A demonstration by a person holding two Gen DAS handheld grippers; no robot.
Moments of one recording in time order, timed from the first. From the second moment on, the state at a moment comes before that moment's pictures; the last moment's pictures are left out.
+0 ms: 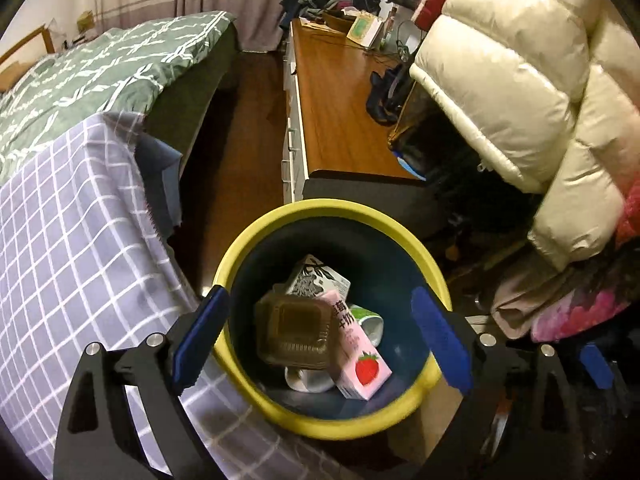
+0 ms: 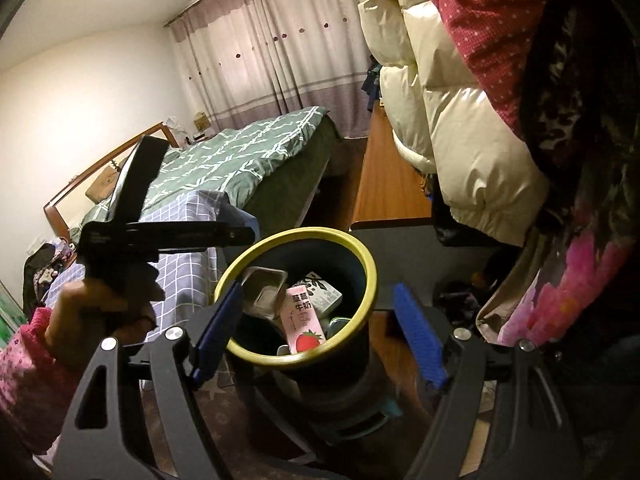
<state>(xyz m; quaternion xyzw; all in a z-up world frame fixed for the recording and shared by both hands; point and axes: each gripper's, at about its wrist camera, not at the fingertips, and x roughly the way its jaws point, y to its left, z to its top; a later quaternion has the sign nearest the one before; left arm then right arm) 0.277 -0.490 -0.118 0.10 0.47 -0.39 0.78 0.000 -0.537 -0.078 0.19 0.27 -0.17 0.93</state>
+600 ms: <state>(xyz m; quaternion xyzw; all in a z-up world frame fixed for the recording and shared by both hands) 0.121 -0.156 0.006 -0.01 0.25 -0.21 0.95 0.007 -0.433 -0.035 0.12 0.24 -0.08 0.96</state>
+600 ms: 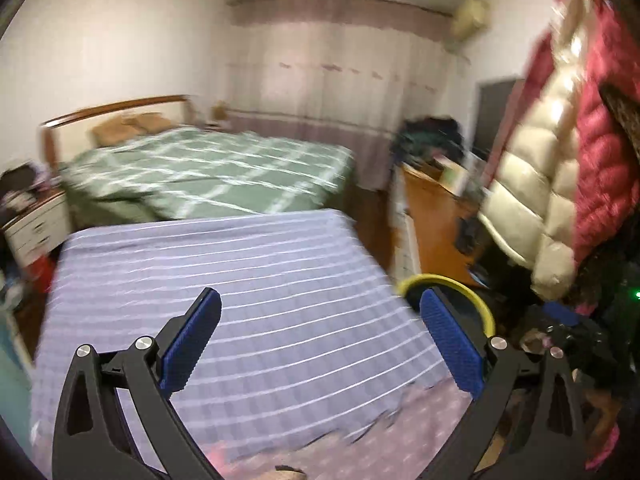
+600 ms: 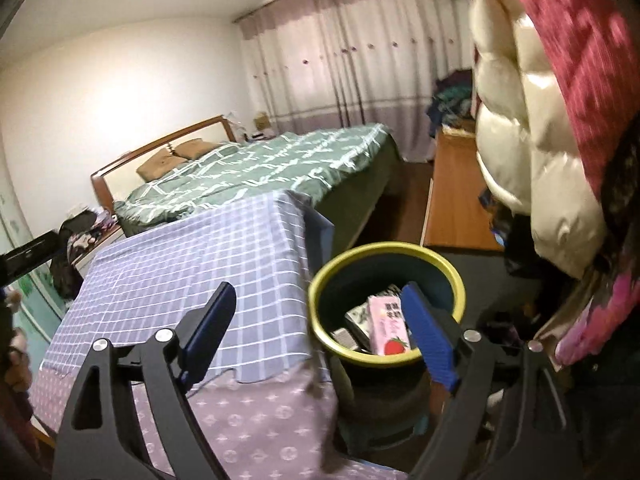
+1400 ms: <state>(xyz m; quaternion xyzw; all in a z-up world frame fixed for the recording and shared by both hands) 0.022 -0.045 0.002 -0.04 0.23 -0.09 0.97 -0.018 -0.384 -0.011 0.08 0.22 -0.06 0.97</state>
